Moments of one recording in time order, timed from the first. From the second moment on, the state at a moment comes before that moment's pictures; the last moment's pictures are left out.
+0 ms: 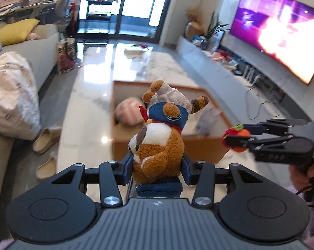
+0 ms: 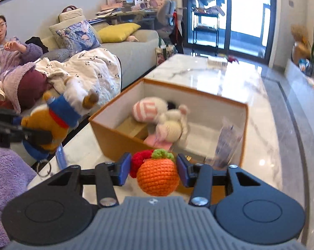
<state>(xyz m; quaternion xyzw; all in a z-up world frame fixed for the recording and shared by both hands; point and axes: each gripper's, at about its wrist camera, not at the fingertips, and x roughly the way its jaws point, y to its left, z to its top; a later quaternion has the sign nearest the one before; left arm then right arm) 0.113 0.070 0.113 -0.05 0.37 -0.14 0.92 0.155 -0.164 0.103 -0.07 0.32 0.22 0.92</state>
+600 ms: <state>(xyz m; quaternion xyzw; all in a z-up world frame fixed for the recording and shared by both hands) 0.318 0.017 0.047 -0.18 0.46 -0.17 0.85 0.285 -0.183 0.108 -0.17 0.31 0.21 0.91</state>
